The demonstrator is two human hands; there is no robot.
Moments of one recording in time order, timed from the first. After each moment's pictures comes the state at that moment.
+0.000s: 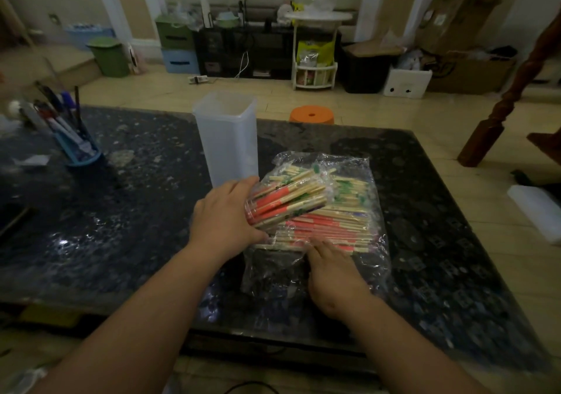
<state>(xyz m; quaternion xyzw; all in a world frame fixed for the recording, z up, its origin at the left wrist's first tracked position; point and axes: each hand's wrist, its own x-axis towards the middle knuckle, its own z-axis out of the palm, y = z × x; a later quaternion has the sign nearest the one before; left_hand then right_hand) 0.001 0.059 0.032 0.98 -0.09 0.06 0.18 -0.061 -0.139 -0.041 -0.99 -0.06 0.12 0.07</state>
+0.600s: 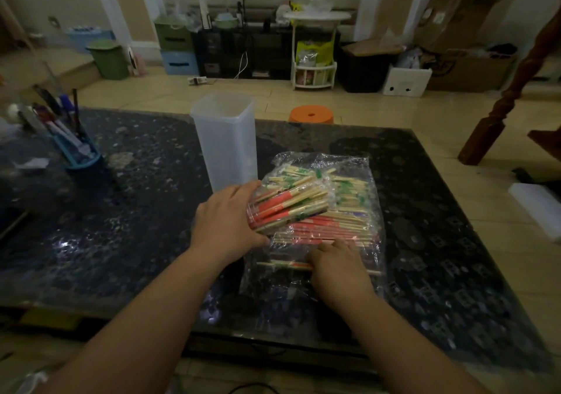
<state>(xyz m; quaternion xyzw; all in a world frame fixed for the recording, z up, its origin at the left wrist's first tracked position) -0.002 0.054 0.033 0.98 -0.11 0.05 0.17 -0.055 -0.142 -0.040 -1.00 -0.05 0.02 0.02</state>
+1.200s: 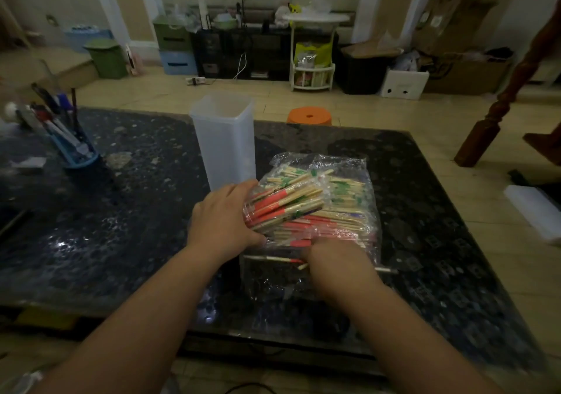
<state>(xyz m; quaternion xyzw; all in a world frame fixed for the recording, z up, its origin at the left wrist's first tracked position) -0.002 0.056 0.035 0.98 -0.10 0.05 0.17 -0.065 -0.133 0.017 -0.99 -0.11 0.06 -0.03</state>
